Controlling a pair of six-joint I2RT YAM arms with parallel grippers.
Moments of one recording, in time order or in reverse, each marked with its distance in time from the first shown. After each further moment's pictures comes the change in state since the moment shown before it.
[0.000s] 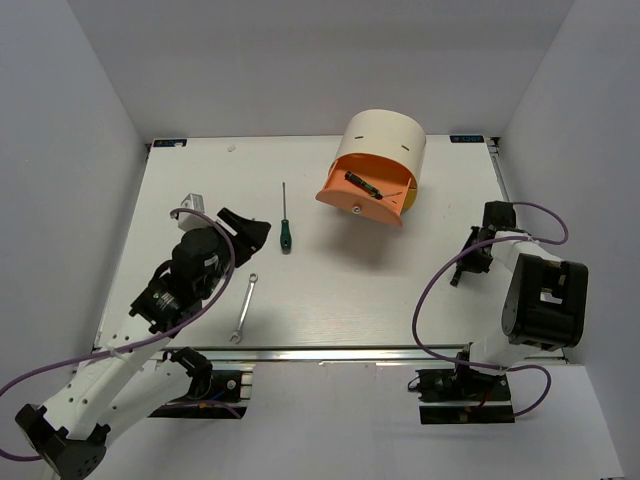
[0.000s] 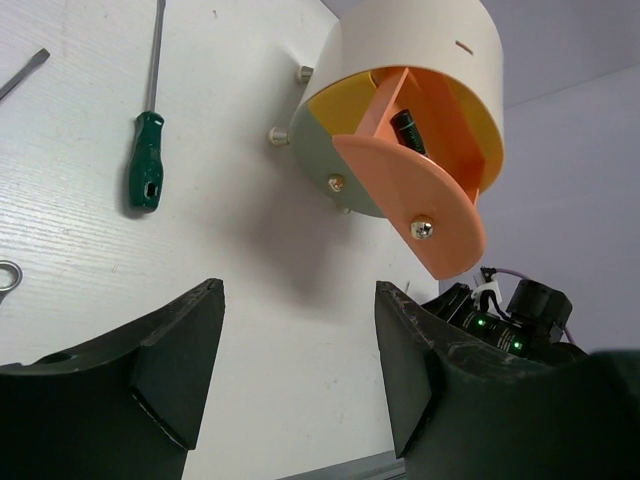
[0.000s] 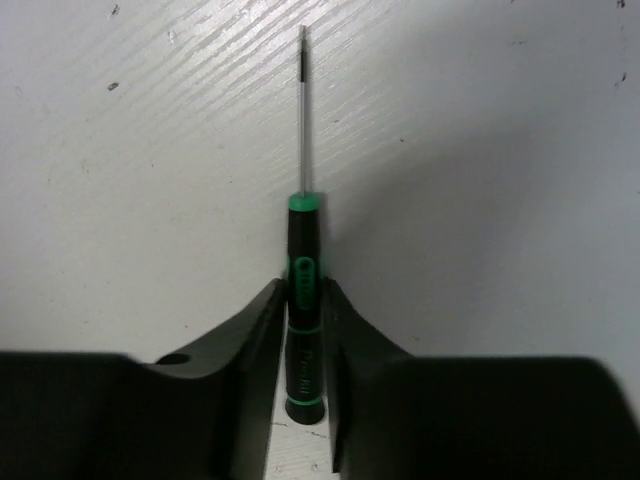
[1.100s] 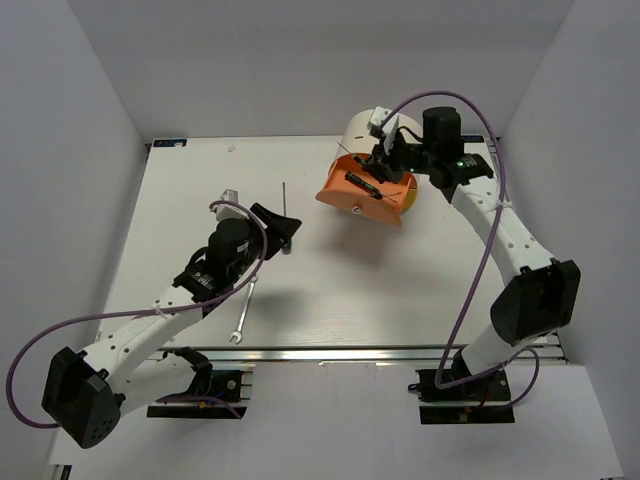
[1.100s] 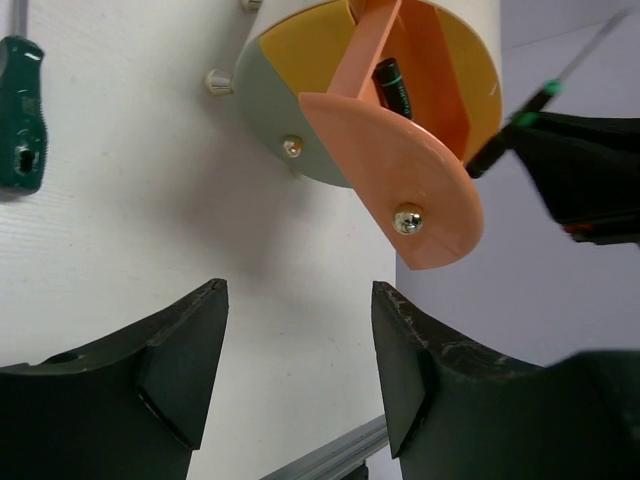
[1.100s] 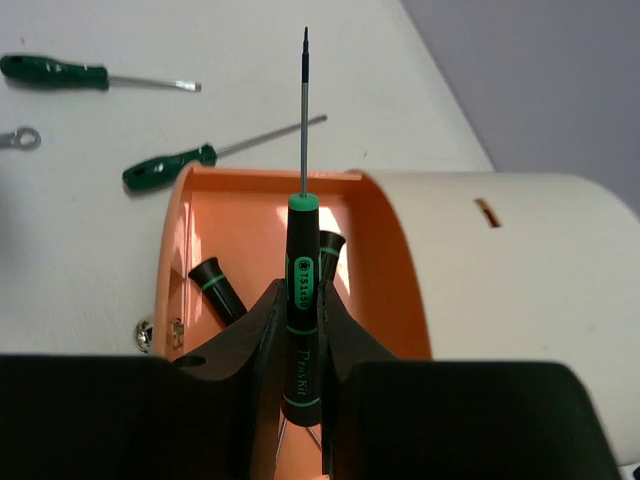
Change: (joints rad) left arm 0.000 0.261 -0.116 0.366 0.158 -0.114; right arm 0.512 0.027 0.740 -0.032 -0.667 -0.902
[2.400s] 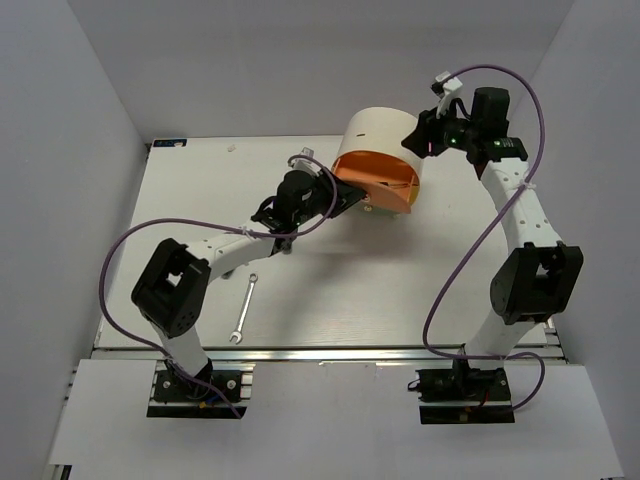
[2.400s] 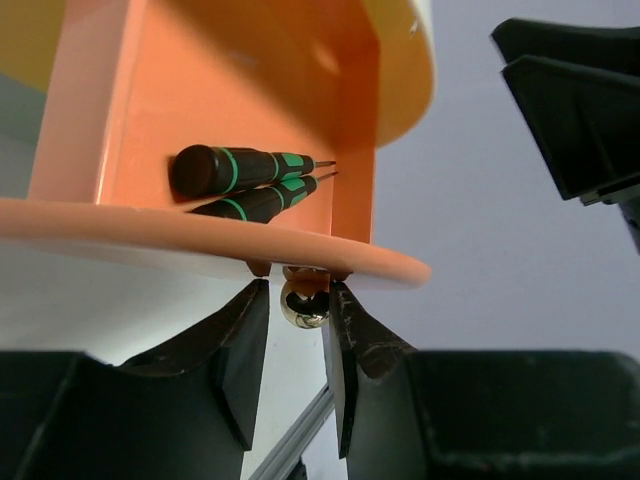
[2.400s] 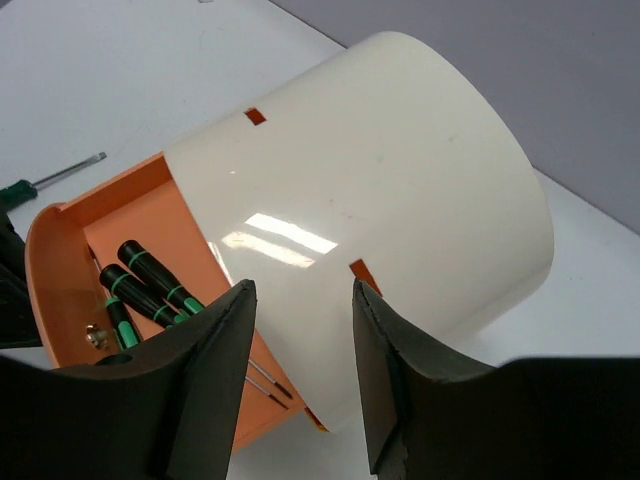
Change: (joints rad) left arm -0.040 0.709 0.439 0.372 0.296 -0.055; right arm -0.240 0.124 0.138 0.010 0.011 0.324
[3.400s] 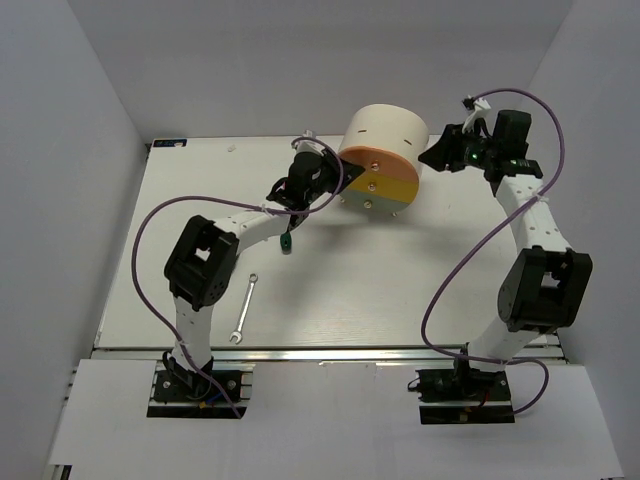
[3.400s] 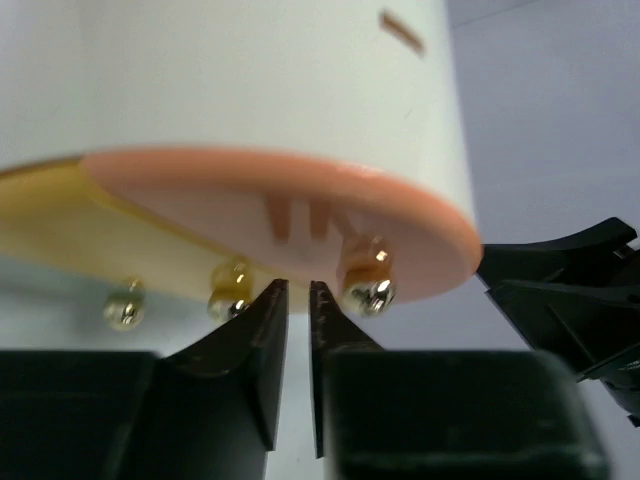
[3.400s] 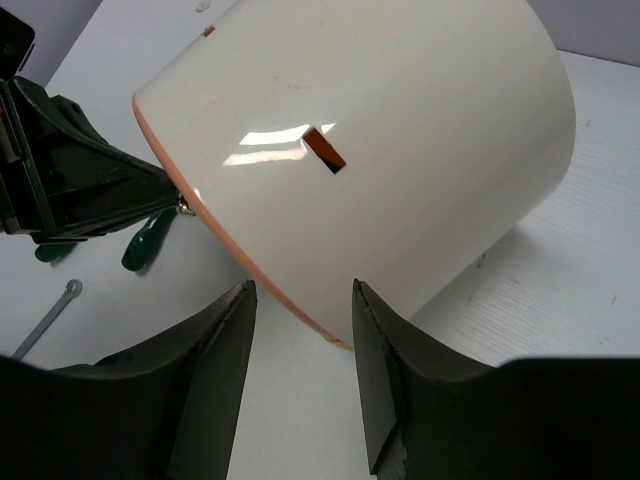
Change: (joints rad) left arm 0.054 0.305 0.323 0.040 -0.069 0.037; right arm -0.143 -0.034 -0.201 0.129 -0.103 0.283
